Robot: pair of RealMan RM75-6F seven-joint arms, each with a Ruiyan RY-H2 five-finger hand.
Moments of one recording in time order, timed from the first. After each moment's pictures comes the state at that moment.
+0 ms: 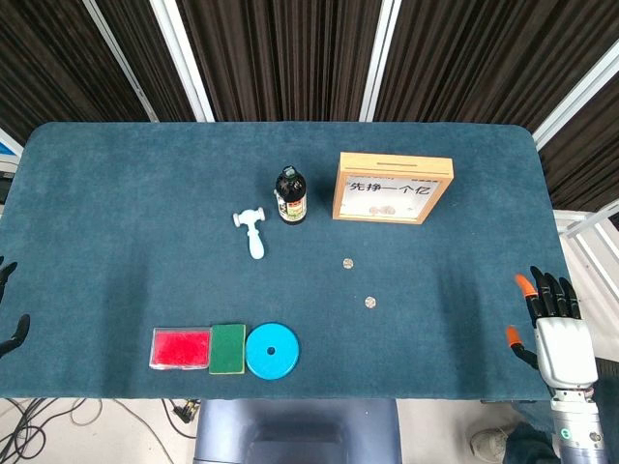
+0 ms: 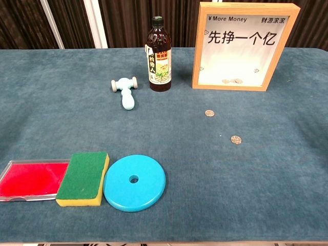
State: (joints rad) left arm -0.06 -1.08 -0.07 -1.59 1.43 1.49 0.02; right arm 0.07 -1.24 0.10 -1.61 -1.51 1.56 -0.18
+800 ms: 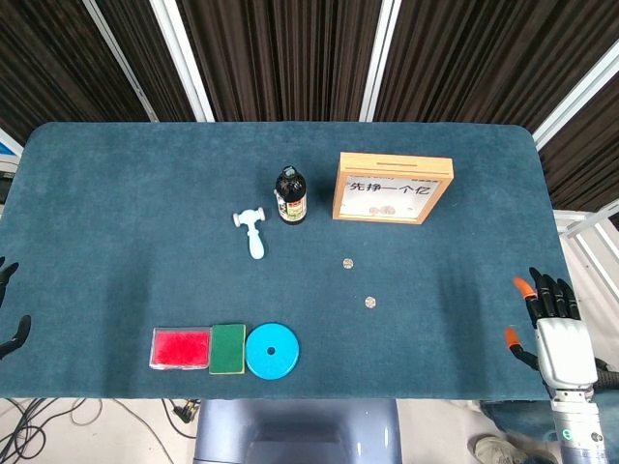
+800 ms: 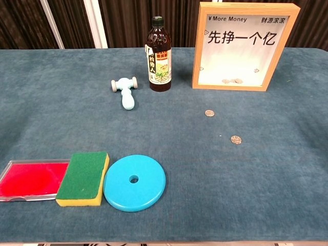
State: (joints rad) left arm -0.05 -1.08 -0.06 -1.59 1.44 1.50 0.02; right arm 0.07 -1.23 0.09 -1.62 -1.51 1.54 -0.13
